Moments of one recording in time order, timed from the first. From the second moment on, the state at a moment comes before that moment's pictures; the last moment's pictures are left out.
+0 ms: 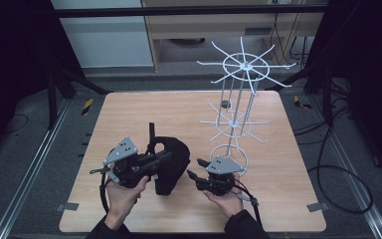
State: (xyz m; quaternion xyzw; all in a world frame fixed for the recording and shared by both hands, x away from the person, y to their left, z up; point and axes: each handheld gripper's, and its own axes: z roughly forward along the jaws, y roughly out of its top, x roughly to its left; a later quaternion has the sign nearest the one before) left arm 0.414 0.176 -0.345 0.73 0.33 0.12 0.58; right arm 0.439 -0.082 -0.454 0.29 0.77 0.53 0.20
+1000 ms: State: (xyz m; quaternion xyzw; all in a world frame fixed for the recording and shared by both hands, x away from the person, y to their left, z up) left arm 0.410 0.232 -0.369 0.72 0.39 0.18 0.55; right arm 0.429 -0.067 -0.430 0.26 0.80 0.50 0.21
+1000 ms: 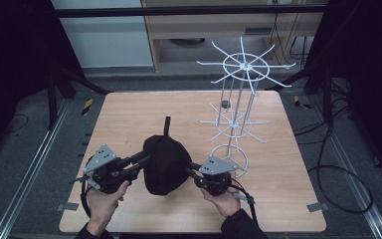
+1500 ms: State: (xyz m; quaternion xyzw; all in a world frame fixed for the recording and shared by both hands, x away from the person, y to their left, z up) left arm 0.427 0.280 -0.411 0.71 0.48 0.23 0.47; right arm 0.443 -0.003 -0.431 0.25 0.81 0.48 0.22
